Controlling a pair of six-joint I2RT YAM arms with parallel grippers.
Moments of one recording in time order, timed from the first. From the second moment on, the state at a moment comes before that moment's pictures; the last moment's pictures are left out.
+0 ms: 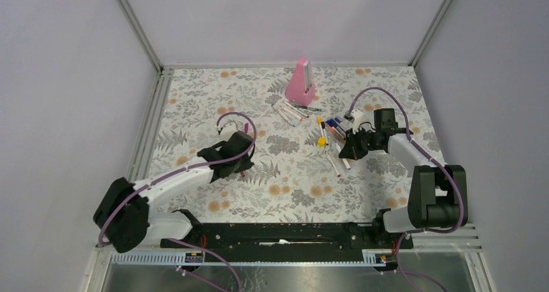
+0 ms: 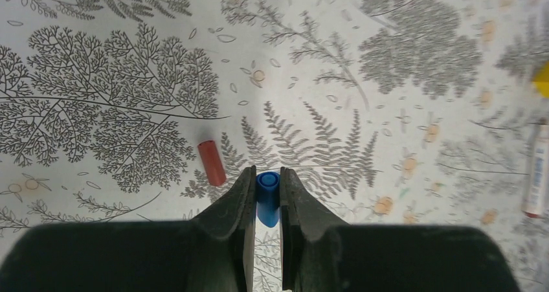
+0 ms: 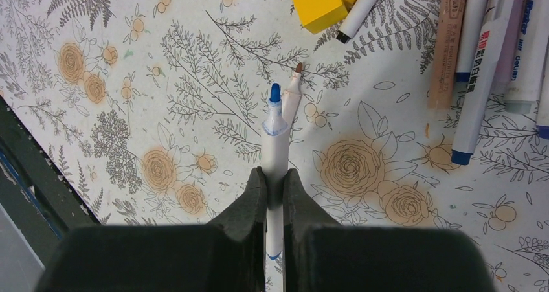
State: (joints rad) left arm -0.73 1.24 0.72 -0.45 -0.34 -0.95; right arm 0.01 1.43 0.79 -0.49 -0.70 -0.41
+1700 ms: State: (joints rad) left arm -0.73 1.16 0.73 -0.35 -0.33 -0.87; right arm 0.01 1.62 0.84 -0.54 -0.67 -0.41
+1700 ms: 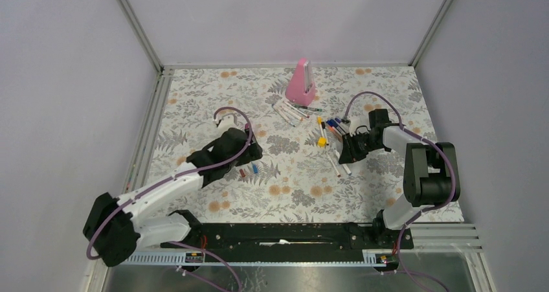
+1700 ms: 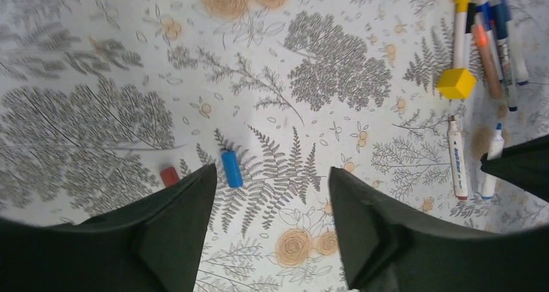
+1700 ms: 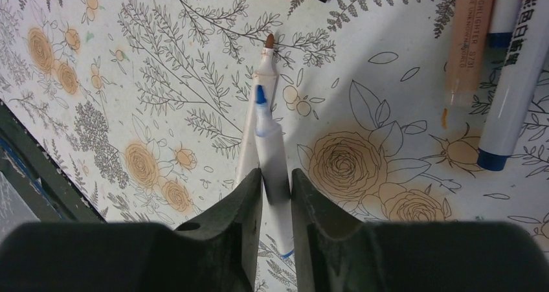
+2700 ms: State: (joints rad) left arm -0.72 0.61 0.39 -0.05 -0.16 -0.69; right arm -0.06 1.72 1.24 -0.69 -0.65 -0.51
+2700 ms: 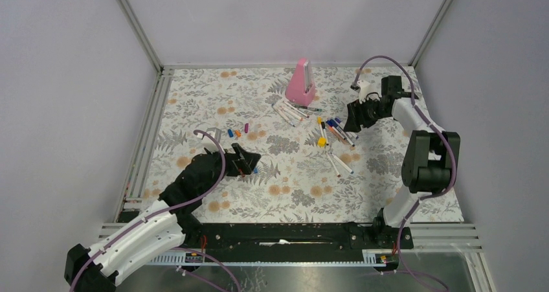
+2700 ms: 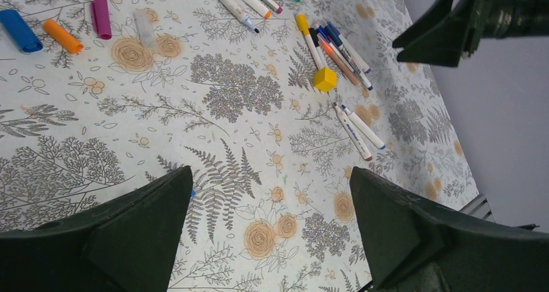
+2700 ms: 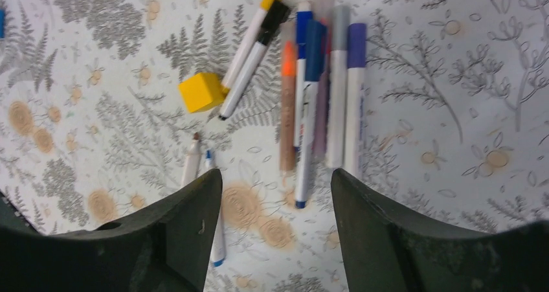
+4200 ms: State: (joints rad) left arm -0.72 0.67 0.32 0.09 -0.10 -0.66; right arm -0.06 2.10 1.52 -0.71 -0.38 -0.56
